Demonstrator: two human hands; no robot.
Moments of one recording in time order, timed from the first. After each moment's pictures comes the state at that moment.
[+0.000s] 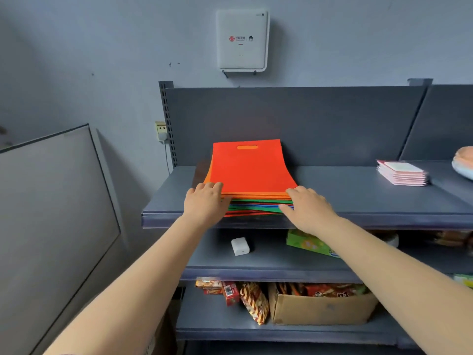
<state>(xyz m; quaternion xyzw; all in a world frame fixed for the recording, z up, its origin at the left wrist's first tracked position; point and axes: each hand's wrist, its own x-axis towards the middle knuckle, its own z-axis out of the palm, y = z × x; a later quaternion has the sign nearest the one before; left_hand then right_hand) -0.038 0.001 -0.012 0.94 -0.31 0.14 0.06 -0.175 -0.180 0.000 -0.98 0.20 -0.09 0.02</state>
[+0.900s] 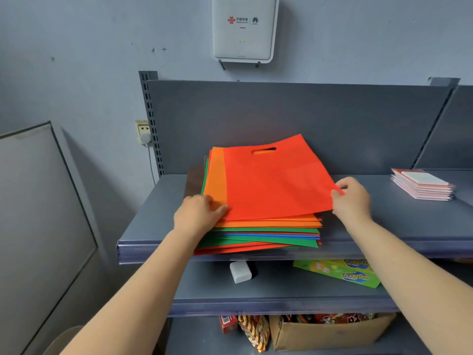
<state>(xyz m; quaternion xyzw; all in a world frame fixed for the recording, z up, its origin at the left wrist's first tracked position) 0.069 -0.029 -0.040 0.94 -0.25 0.08 0.22 -0.094 -0.280 -0.016 -0.78 0.40 -0.37 0.31</state>
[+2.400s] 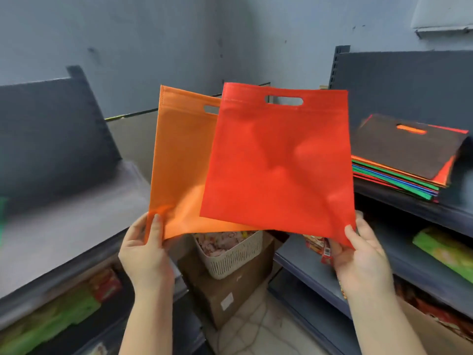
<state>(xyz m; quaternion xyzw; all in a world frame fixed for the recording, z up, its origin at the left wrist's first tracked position) -0.376 0.237 -0.056 0.50 0.22 0.46 0.70 -0.321 -0.036 -0.047 -0.36 0.10 -0.05 0.93</state>
